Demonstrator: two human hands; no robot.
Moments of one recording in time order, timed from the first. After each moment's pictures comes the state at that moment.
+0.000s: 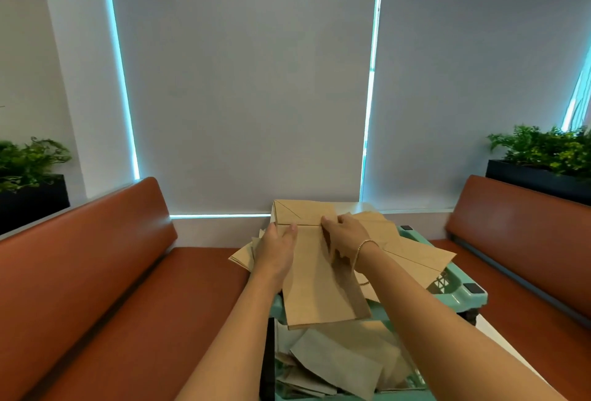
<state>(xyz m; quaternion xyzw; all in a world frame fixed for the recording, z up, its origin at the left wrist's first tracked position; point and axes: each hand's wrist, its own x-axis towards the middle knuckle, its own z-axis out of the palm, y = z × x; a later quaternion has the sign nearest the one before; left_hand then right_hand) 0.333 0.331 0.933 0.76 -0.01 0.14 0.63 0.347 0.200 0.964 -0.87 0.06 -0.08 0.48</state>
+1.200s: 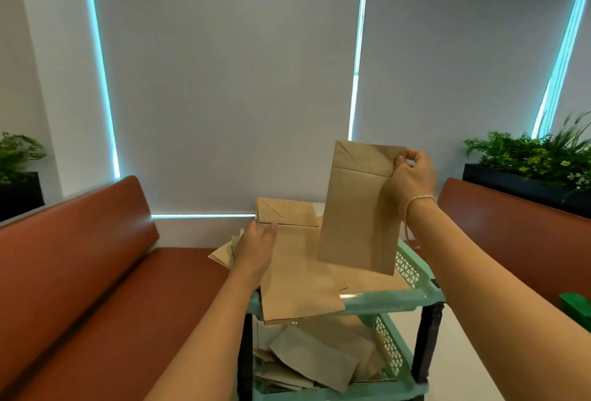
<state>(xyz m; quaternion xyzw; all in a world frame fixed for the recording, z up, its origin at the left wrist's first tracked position) 0.329 0.327 0.935 0.76 -0.02 0.16 0.62 0.321 0.102 1.048 -0.72 0.10 -0.41 0.55</state>
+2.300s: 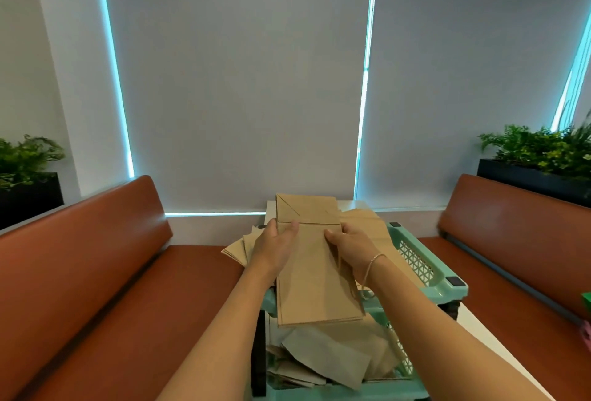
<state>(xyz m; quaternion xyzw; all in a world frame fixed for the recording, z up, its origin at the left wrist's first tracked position) 0.323 0.326 0.937 0.76 -0.05 0.10 0.64 0.319 0.179 0.947 -0.72 0.02 -0.02 0.69</state>
